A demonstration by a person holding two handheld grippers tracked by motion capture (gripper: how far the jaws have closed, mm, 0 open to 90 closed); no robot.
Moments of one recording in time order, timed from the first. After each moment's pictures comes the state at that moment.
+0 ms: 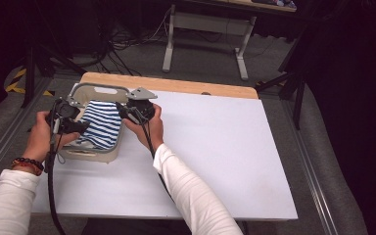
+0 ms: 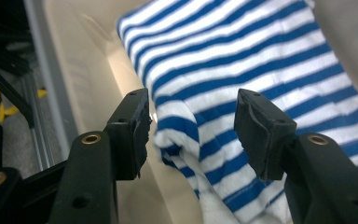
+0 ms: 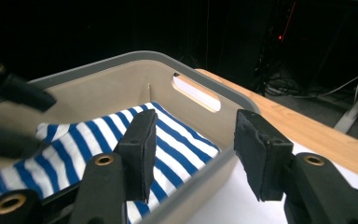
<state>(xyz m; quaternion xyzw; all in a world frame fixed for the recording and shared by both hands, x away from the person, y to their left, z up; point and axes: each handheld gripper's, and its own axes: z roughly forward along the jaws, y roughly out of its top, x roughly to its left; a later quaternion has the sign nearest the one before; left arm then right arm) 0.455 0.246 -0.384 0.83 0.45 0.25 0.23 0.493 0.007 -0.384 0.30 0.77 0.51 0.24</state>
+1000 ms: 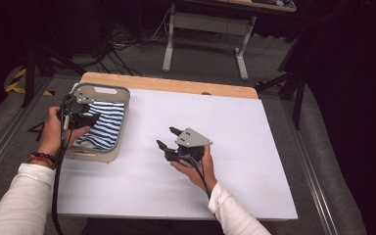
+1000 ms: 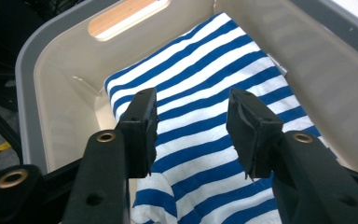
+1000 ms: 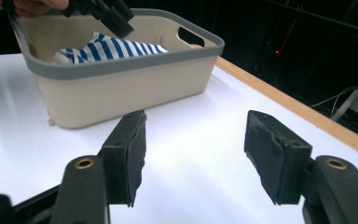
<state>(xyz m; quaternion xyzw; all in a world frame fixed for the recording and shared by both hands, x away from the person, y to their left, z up) 0.468 0.226 -0.384 0.82 0.43 0.27 0.28 0.385 -0.129 -0.400 0.23 0.79 0.50 0.28</state>
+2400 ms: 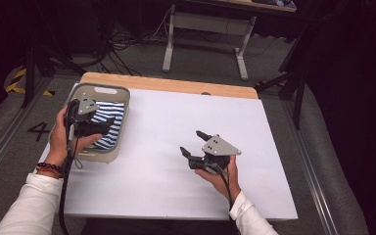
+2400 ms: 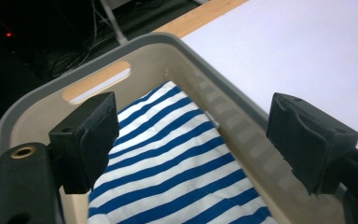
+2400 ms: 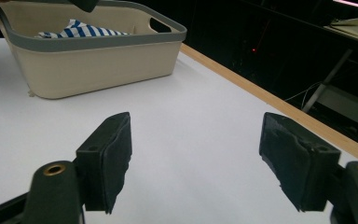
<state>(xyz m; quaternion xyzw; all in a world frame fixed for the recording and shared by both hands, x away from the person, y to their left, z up) 0.434 0.197 -0.372 0.79 0.37 0.30 0.38 0.364 -0.192 -0.395 0.24 0.78 0.49 0.31</state>
